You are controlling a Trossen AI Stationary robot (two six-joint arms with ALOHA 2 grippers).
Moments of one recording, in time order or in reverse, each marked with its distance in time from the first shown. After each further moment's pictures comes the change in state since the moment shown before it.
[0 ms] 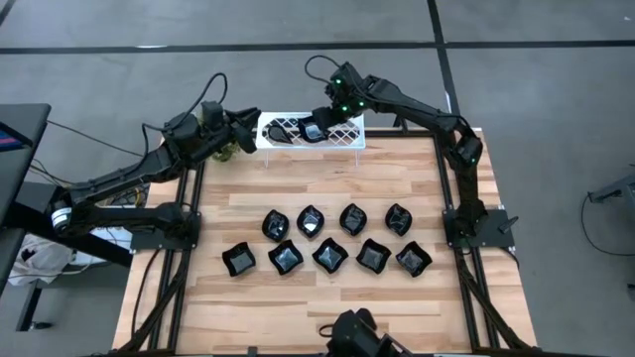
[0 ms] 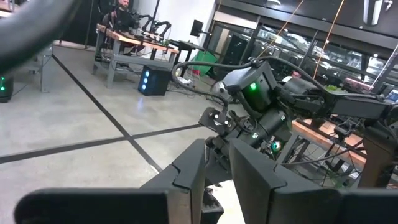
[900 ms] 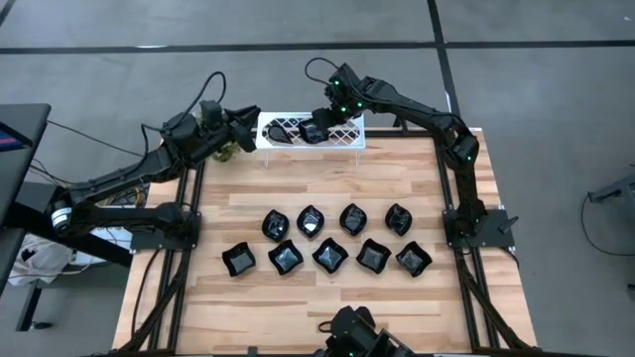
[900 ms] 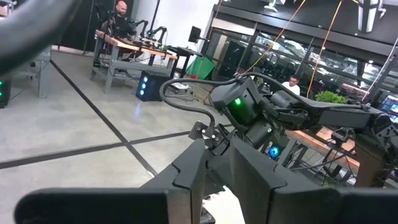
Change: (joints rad) left arm 0.000 0.000 0.000 0.029 0.000 0.003; right arm -0.013 0.033 -0.001 0.011 -0.012 0.001
